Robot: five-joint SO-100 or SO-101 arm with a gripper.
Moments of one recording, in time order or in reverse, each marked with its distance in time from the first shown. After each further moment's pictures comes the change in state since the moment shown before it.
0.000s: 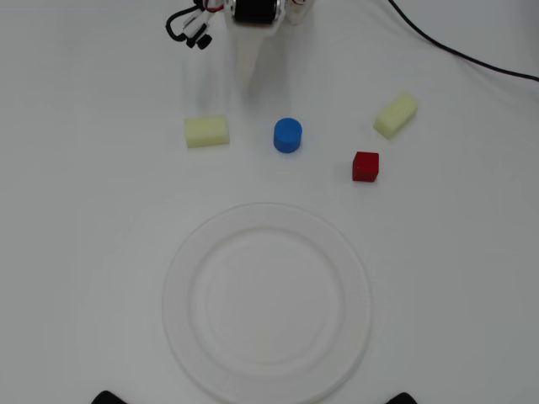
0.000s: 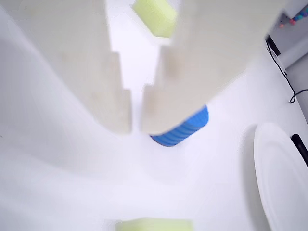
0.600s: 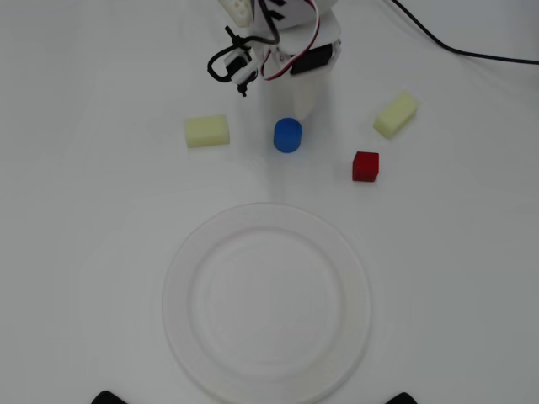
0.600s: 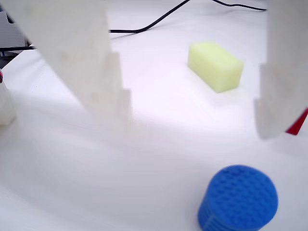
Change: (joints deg) arm -16.6 -54.6 -35.8 3.1 2.3
